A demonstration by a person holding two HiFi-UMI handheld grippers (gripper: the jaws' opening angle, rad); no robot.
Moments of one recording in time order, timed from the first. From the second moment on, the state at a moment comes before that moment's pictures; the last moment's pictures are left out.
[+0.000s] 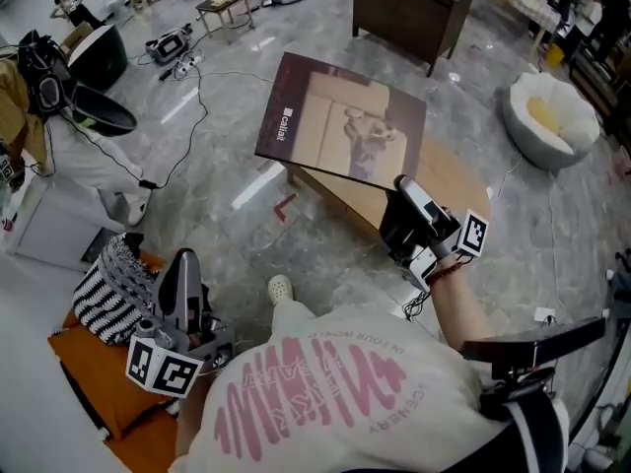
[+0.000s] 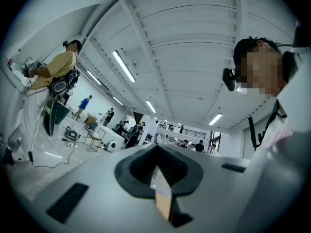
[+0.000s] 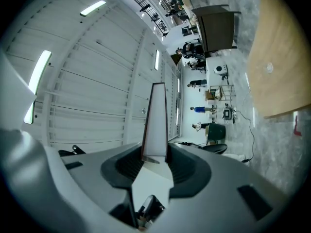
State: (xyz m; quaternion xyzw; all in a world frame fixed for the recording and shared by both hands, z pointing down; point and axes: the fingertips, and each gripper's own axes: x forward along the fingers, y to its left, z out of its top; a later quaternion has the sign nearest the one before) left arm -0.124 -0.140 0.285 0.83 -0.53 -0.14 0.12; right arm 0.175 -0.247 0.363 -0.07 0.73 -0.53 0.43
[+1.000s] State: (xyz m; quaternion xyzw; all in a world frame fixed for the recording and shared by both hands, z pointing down) left arm -0.166 -0.313 0.269 0.89 -0.41 -0.13 0.15; right arm 0.148 -0.331 0.372 -0.19 0.69 -0.50 0.49
